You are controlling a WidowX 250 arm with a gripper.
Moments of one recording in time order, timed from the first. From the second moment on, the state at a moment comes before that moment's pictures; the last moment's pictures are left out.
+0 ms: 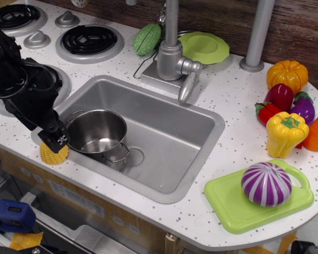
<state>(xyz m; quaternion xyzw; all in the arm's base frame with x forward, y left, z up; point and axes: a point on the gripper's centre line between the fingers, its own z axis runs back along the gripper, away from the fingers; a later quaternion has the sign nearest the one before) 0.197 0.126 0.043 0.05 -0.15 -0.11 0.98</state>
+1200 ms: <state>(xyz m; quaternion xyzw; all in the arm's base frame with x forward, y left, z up) 0.198 0.134 0.011 0.01 -0.17 -0.10 0.98</state>
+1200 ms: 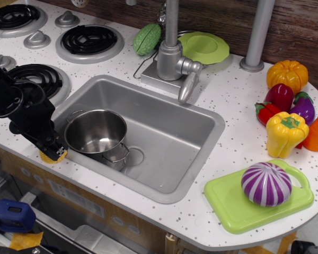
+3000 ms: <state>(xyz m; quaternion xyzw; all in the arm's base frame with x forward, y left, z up) 0.257 0.130 0.026 0.00 -0.21 -0.17 0.96</state>
